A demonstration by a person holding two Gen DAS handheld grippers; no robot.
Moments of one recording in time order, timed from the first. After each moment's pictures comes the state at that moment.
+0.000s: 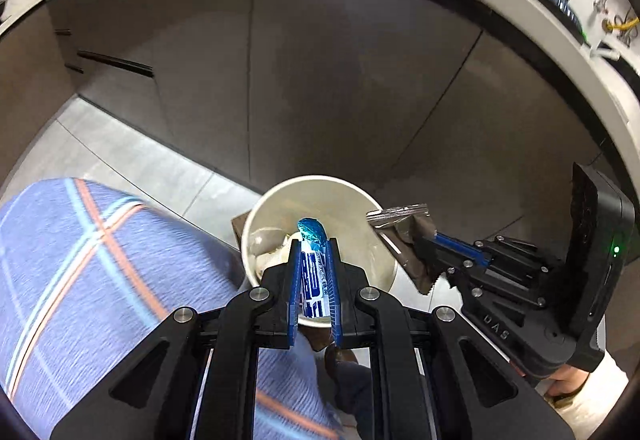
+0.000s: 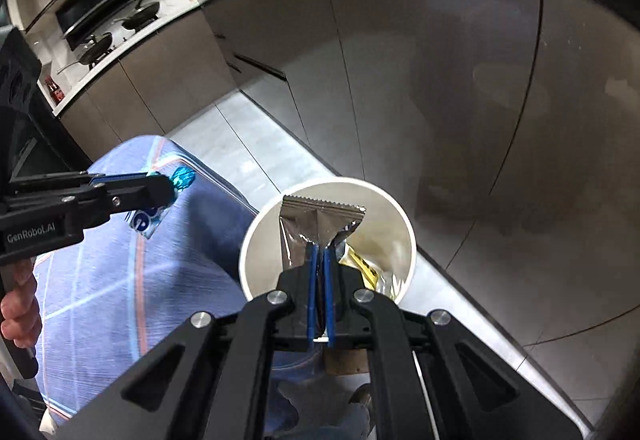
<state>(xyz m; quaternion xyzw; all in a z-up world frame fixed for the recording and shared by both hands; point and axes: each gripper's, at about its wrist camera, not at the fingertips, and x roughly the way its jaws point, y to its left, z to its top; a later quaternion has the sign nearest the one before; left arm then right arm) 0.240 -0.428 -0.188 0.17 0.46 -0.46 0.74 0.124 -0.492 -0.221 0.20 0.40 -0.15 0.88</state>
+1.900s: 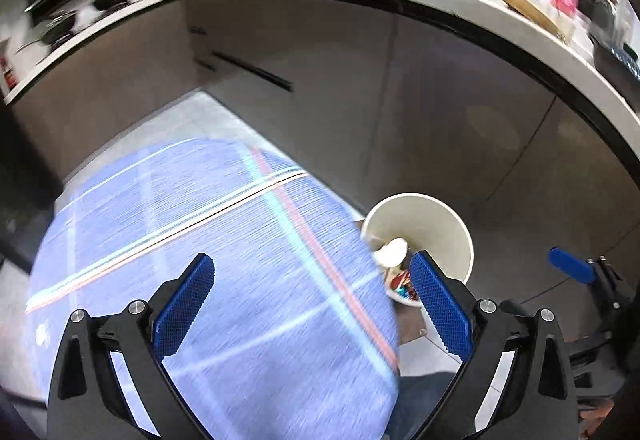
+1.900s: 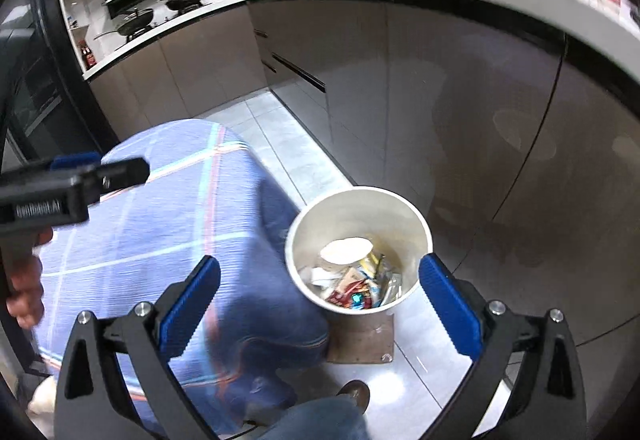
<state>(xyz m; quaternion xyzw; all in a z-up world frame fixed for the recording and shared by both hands) 0.191 -0.293 -0.115 0.12 0.42 -0.25 0.86 0.102 -0.411 -0.149 0.12 0.39 -0.11 0.91</state>
